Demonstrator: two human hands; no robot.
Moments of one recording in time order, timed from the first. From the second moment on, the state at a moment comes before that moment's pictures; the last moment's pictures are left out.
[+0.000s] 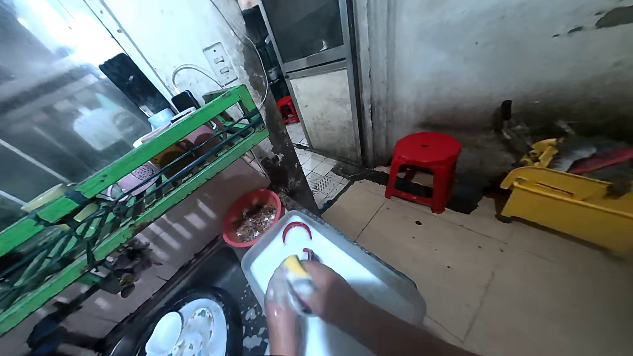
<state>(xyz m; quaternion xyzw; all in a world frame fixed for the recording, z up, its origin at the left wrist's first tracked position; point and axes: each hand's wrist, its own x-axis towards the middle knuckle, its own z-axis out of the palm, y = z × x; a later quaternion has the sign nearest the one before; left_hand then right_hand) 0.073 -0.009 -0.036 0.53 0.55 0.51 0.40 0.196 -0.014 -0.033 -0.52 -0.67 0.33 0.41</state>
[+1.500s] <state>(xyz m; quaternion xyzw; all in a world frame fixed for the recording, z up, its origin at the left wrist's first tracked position) 0.024 0.024 -0.062 0.60 0.46 0.59 0.29 0.211 -0.004 -0.015 -0.41 -0.41 0.72 0.38</state>
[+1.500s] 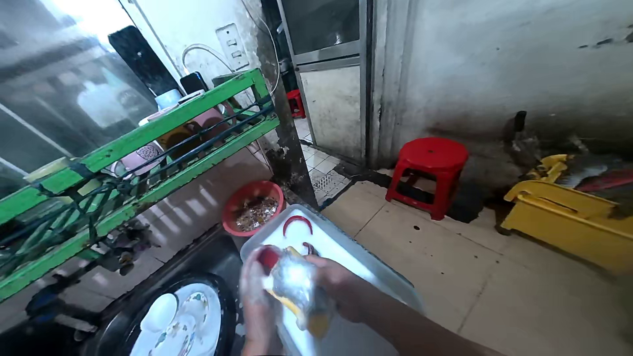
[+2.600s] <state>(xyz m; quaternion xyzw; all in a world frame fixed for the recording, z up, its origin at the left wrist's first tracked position) 0.067 0.022 -0.072 0.54 0.58 0.15 0.58 0.278 -0.002 -0.062 -0.60 -0.50 0.52 0.35</state>
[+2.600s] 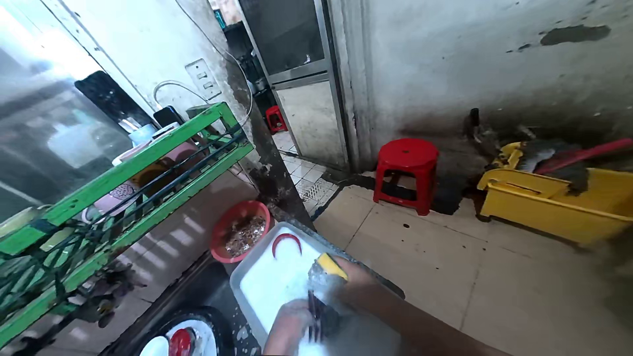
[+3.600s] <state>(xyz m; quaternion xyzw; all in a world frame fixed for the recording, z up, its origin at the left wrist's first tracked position) 0.066 -0.017 -0.035 0.26 0.36 0.61 0.65 0.201 0.007 -0.032 -0.50 -0.45 0.49 0.56</state>
